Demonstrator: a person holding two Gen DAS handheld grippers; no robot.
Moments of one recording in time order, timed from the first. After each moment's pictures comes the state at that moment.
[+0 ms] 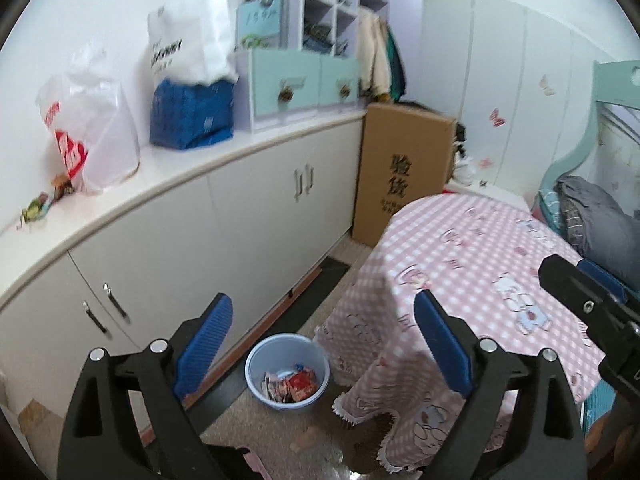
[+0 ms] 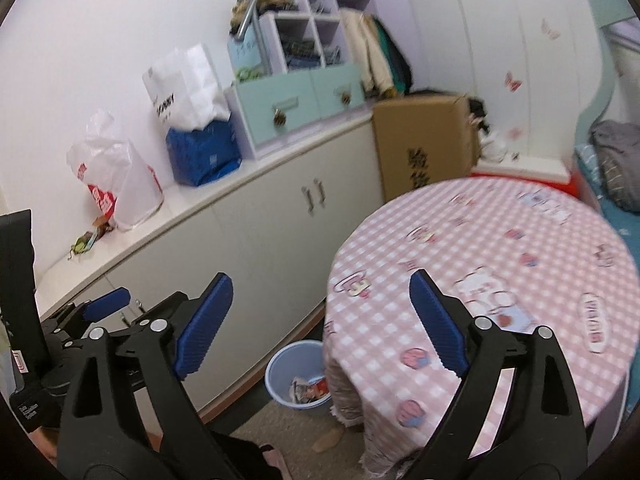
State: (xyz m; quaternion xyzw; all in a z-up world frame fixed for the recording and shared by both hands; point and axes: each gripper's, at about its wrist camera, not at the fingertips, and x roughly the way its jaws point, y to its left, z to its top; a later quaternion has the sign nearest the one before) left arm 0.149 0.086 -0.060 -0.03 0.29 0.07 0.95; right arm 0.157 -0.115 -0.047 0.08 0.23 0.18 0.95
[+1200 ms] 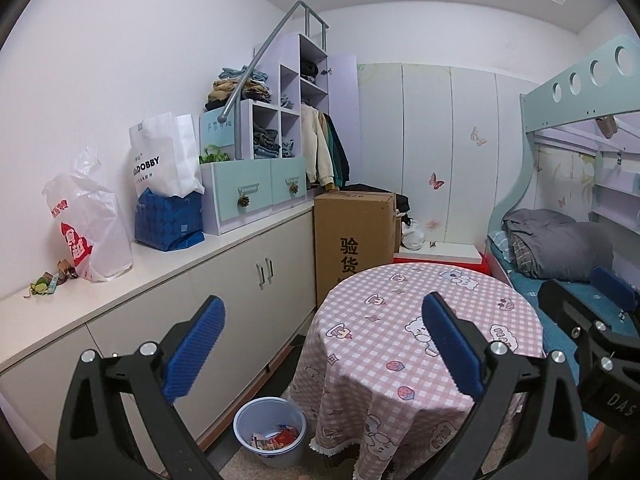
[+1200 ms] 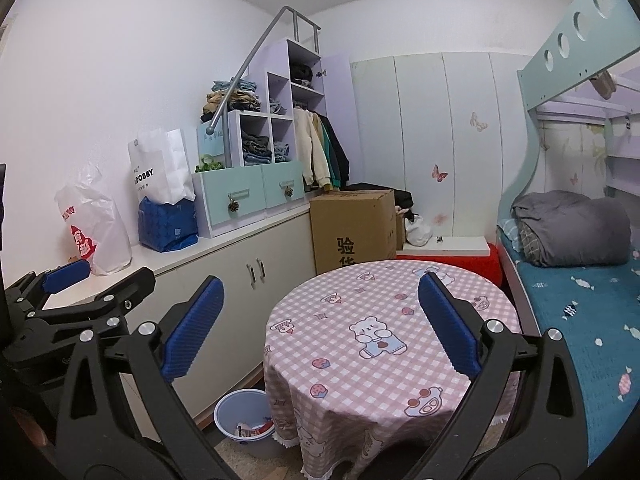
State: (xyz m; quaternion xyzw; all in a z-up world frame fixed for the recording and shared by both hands) left arm 0.001 0.005 0.023 0.02 0.14 0.01 0.99; right arm -0.021 -0.185 0.012 0.05 0.08 0.06 0.99
